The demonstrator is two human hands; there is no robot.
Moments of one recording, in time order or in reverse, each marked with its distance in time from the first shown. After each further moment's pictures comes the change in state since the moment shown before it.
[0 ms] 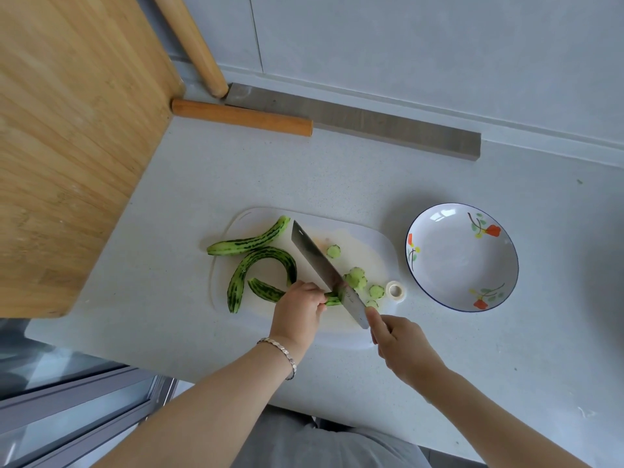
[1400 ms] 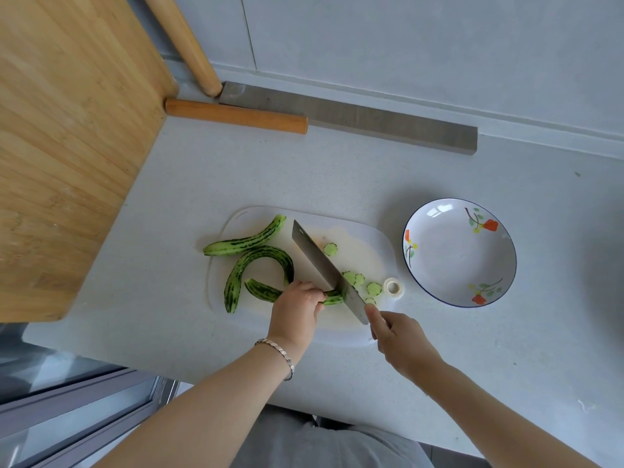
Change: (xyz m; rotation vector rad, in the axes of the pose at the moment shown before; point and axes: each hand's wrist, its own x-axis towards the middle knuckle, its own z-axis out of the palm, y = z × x) left_hand -0.002 -0.001 0.004 0.028 -0.015 0.001; right_hand 0.006 0.003 -0.002 -0.028 -0.009 0.028
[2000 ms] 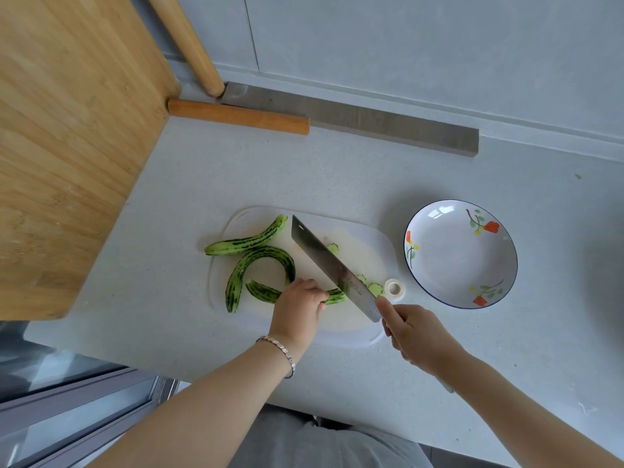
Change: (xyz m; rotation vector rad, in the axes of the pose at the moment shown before) left_hand 0.002 0.006 -0.008 0.036 -0.013 0.017; right_hand -0.005 -0.006 -0.025 0.033 -0.022 -0.017
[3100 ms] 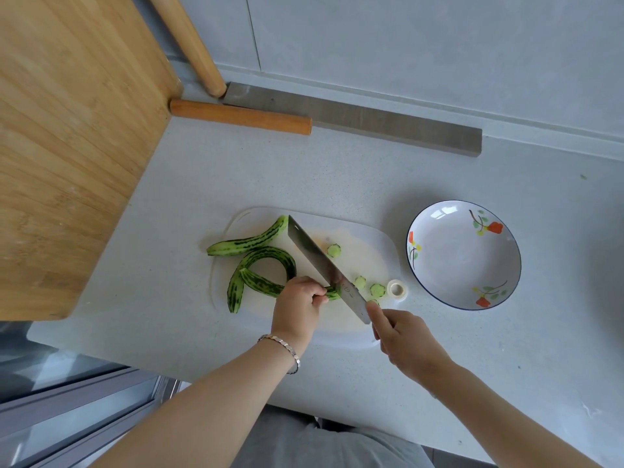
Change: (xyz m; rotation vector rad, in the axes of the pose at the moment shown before) left_hand 0.004 0.002 0.003 -0.270 0.115 -0.270; right_hand -0.002 -0.004 0.019 0.001 0.023 -0.027
